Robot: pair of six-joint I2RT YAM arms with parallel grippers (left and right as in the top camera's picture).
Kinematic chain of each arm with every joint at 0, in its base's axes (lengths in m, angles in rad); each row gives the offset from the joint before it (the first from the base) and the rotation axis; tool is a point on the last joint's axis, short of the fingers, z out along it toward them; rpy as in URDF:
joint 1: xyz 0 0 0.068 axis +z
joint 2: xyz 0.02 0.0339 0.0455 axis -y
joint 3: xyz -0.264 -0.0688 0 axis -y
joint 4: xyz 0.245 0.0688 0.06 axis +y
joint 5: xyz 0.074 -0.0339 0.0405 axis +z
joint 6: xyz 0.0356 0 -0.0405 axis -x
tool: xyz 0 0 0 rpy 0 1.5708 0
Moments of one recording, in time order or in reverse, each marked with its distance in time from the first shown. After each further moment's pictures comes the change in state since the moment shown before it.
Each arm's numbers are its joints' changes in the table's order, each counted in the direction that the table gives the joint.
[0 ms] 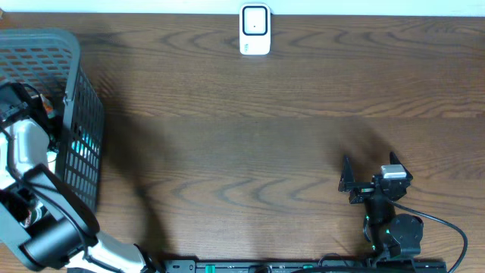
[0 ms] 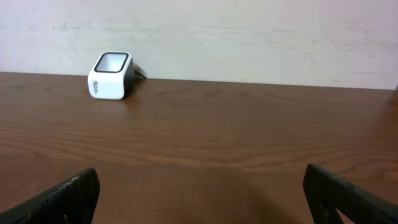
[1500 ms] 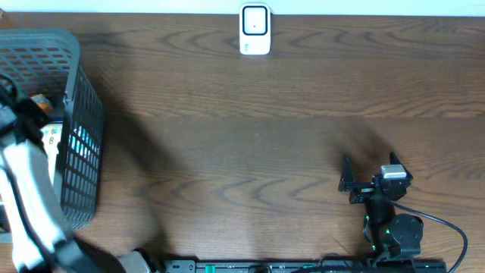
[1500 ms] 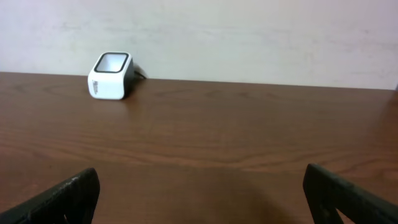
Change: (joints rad) left arm 0.000 0.415 -0.034 -0.106 0.013 0.209; right arm 0.000 0.000 0.000 0.000 0.000 0.000
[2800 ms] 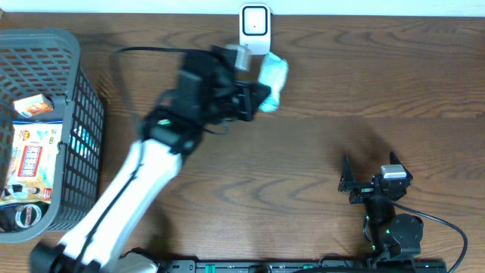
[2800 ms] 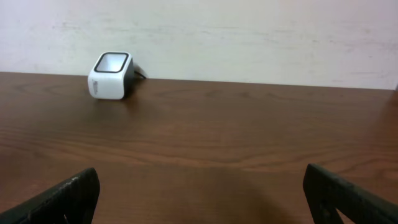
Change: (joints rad) left arm -1.099 -0.067 0.000 -0.207 -0.625 0.356; right arm 0.000 0.000 0.000 0.000 0.000 0.000
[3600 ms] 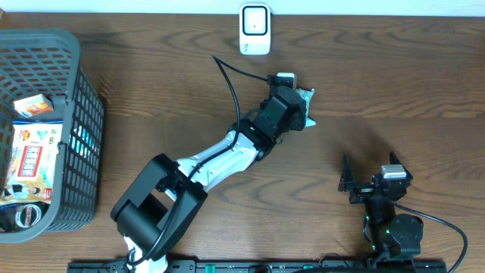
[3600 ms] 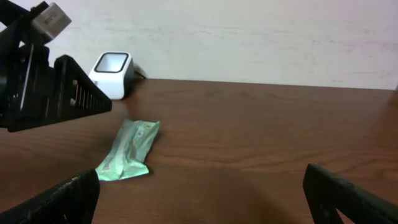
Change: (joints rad) left arm -0.265 -0.454 0.000 -0.381 0.570 0.113; right arm 0.000 0.000 0.000 0.000 0.000 0.000
